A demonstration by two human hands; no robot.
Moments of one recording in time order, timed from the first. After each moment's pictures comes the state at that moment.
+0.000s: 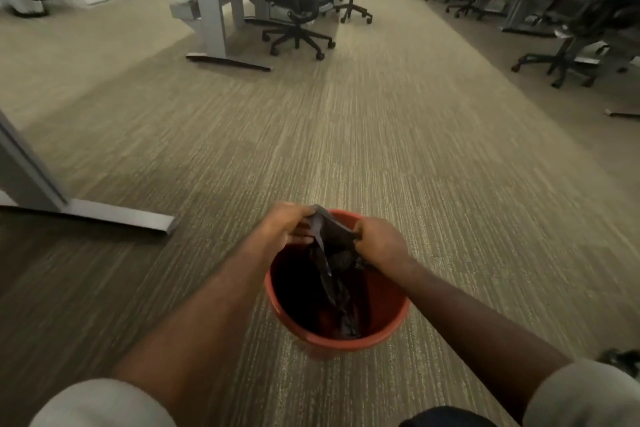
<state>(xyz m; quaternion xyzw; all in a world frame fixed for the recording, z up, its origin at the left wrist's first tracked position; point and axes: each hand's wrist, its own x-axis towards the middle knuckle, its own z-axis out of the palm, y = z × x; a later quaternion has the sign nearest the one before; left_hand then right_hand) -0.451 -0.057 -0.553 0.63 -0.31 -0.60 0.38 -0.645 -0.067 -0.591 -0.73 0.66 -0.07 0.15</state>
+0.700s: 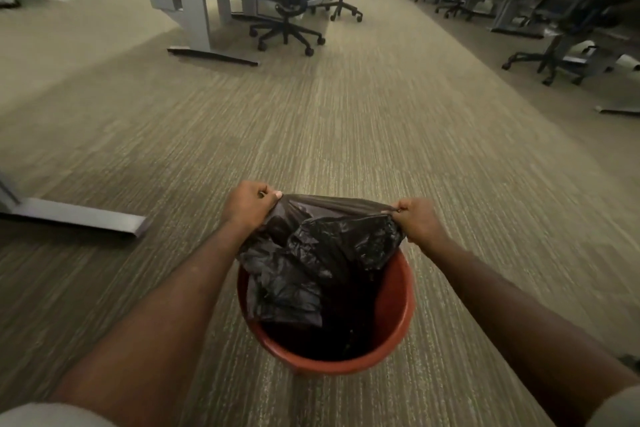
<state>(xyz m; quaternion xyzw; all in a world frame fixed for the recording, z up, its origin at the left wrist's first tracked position) -0.407 -0.123 -0.633 0.70 -0.57 -0.22 0.36 -0.731 -0.131 -0.621 -0.61 0.68 -0.29 0.30</state>
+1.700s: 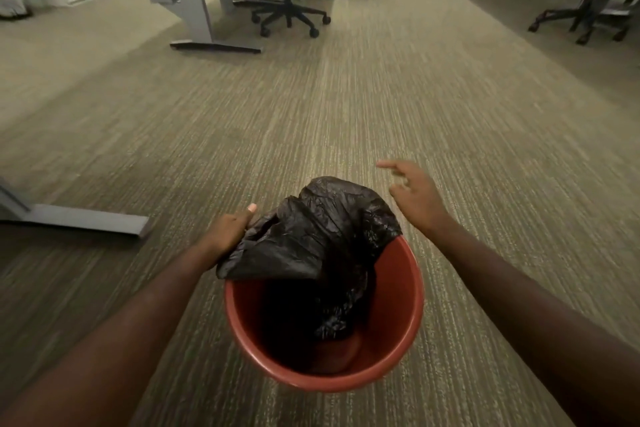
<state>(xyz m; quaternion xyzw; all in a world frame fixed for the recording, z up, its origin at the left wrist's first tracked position) -0.391 -0.102 -0.669 0.71 -0.51 -0.40 0.28 -0.730 -0.147 -0.623 -0.71 0.54 -0.37 0.27</state>
